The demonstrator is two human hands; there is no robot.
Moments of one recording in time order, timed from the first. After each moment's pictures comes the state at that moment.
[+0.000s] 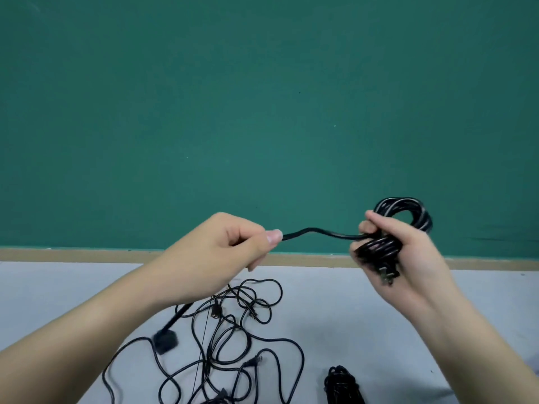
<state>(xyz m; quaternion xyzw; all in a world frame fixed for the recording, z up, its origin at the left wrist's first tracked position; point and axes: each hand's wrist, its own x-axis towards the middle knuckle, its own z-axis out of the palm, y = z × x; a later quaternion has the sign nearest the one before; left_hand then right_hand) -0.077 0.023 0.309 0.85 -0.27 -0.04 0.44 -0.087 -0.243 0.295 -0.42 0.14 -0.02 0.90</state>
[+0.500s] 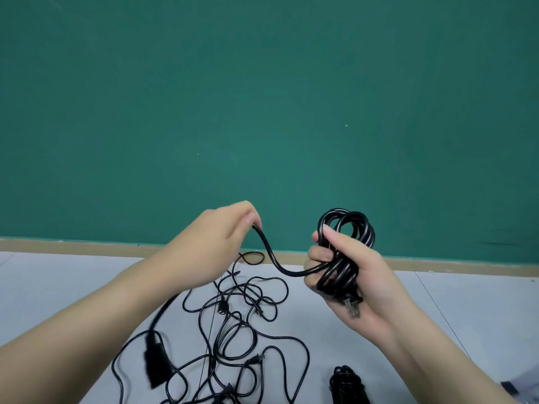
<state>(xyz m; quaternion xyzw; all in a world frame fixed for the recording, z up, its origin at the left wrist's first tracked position) -0.059 0.041 0.296 0.93 -0.18 0.03 0.33 -0.104 -0.183 0.279 -0.40 0.07 0.16 0.90</state>
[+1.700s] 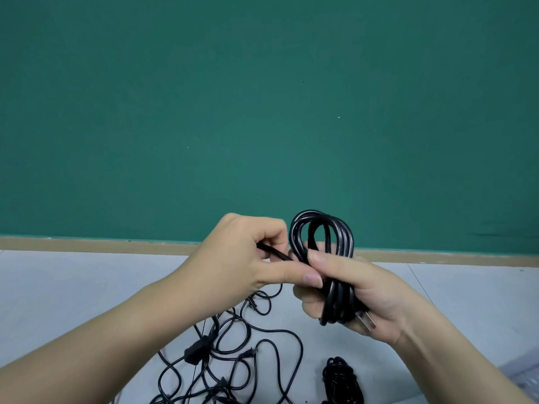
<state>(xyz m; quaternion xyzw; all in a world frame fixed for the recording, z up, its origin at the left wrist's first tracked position) -0.090 -0.002 0.298 0.83 -0.30 0.05 0.47 -0.112 -0.202 0.283 -0.54 -0.08 0.28 0.79</state>
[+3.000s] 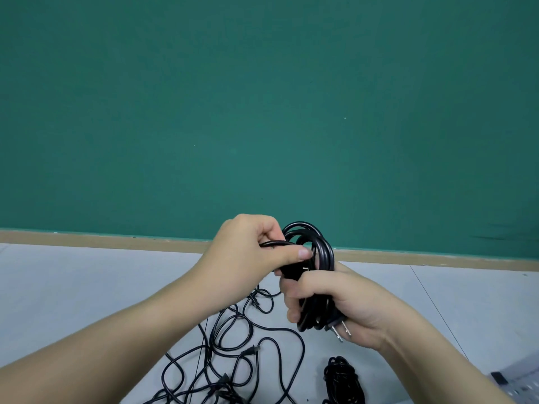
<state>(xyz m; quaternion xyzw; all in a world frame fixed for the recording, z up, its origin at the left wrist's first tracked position) -0.085 -0.007 0.286 0.85 -0.15 0.01 0.51 -0.113 -0.179 0.270 -0.64 -0.02 0.27 0.72</state>
